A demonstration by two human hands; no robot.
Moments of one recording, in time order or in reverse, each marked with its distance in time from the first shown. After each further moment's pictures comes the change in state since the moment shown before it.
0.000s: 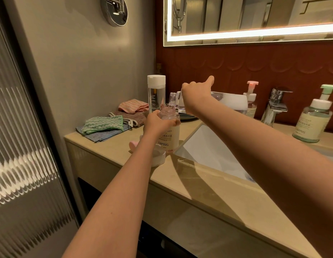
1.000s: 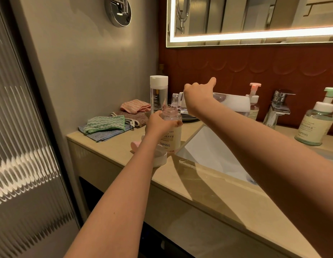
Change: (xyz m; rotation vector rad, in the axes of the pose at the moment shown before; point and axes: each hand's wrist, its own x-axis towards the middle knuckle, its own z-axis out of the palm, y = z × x) left_hand -0.002 0.000 -0.001 0.017 0.005 0.007; right_hand 0.001 -0.001 0.000 -0.012 -0.026 0.005
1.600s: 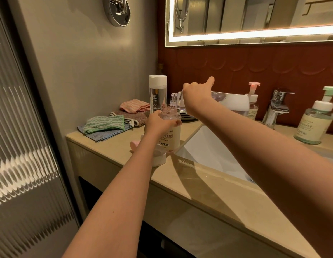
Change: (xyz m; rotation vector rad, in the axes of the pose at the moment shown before) left_hand -0.001 0.002 0.000 0.003 0.000 -0.007; right_hand -0.008 -0.001 -0.005 -0.022 0.014 -0.021
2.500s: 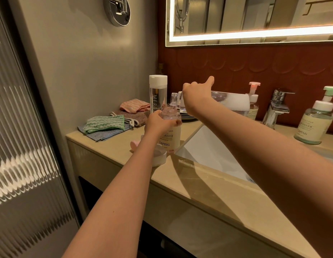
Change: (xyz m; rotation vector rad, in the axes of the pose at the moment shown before) left_hand 0.003 -0.002 0.000 -0.030 -0.004 0.000; right_hand -0.004 -0.001 -0.005 -0.027 -0.014 -0.011
